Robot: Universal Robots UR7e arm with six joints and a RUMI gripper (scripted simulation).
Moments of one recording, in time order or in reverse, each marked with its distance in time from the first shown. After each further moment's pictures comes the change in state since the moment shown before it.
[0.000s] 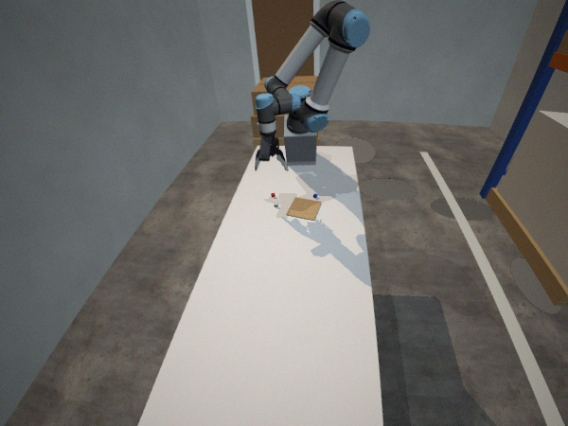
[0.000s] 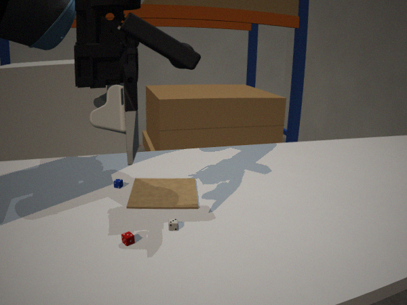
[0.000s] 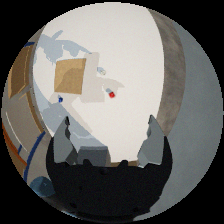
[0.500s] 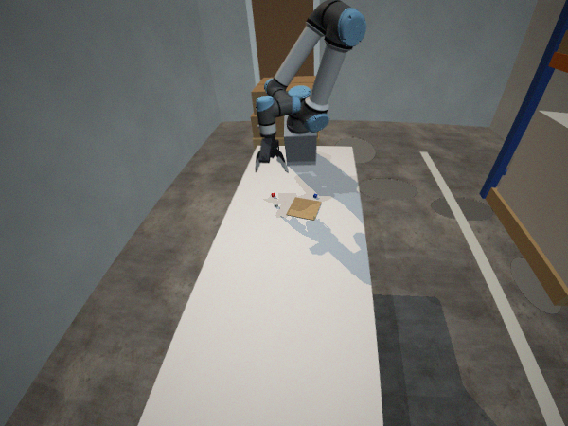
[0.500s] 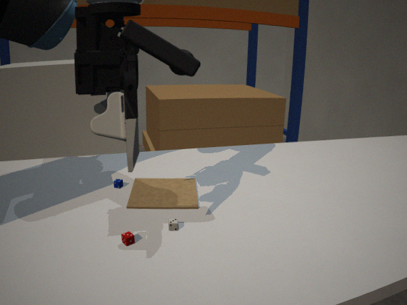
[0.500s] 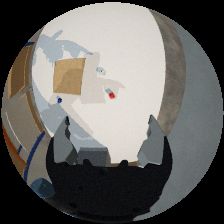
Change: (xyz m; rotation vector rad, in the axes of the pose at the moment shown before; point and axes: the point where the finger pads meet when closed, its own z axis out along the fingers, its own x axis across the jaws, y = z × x) arm 0.000 0.000 0.009 0.000 0.000 0.000
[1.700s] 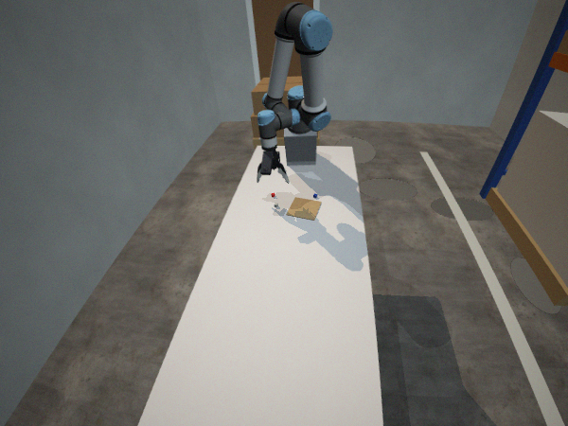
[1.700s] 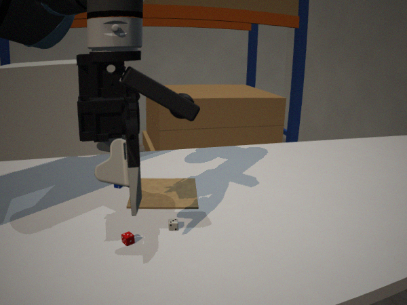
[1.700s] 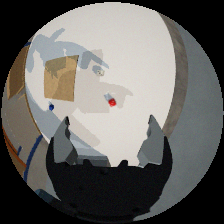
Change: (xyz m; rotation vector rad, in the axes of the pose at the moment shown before) arm 0.000 -0.001 0.062 -0.002 -0.003 0.000
